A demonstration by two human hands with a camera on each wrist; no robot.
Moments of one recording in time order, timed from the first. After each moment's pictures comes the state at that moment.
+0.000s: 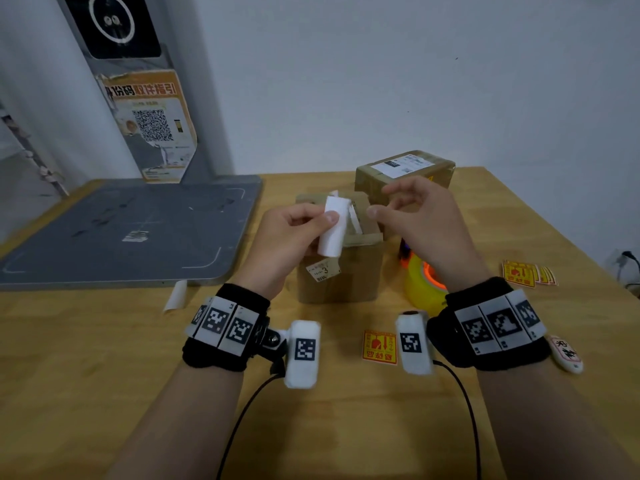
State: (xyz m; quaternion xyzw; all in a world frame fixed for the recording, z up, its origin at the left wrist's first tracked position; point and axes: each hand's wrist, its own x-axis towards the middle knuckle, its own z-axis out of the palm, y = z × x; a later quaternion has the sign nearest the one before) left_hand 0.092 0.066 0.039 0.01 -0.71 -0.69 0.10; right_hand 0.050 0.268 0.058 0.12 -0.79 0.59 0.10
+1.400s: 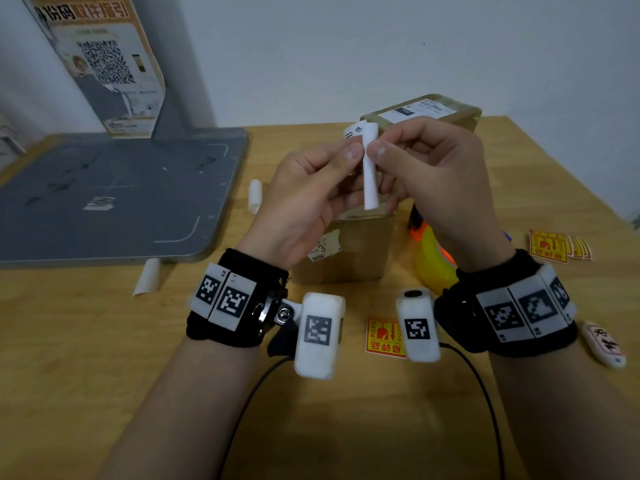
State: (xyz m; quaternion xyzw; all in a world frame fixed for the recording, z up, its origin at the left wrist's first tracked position) left_hand 0.054 0.089 0.035 -0.08 -0.58 -0.81 0.03; right_hand 0.025 0.250 0.046 0.24 -0.69 0.68 0.11
